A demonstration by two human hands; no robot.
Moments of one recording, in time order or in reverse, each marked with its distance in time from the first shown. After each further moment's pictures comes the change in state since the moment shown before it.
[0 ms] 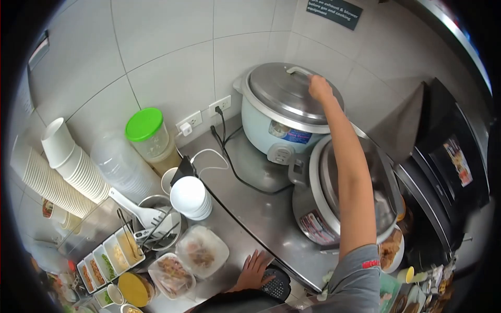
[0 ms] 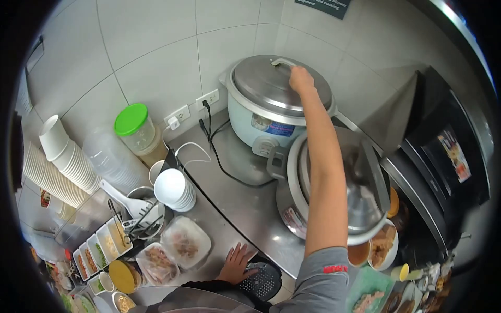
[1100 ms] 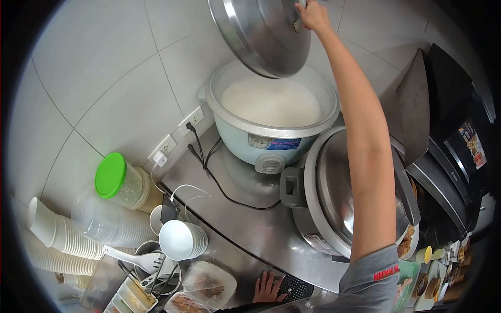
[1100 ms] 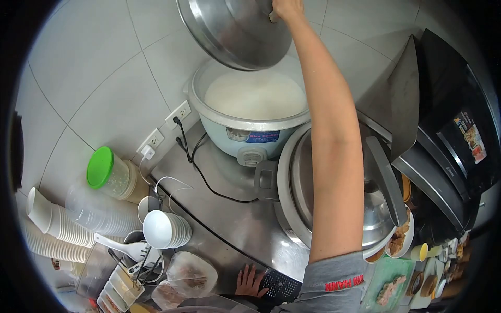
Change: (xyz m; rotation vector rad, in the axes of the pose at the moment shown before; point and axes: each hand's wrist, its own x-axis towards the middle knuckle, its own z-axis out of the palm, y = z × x) left_hand -0.002 -0.006 0.019 0.126 -0.166 -0.090; right_hand 0.128 0.037 -0.084 0.302 0.494 0.249
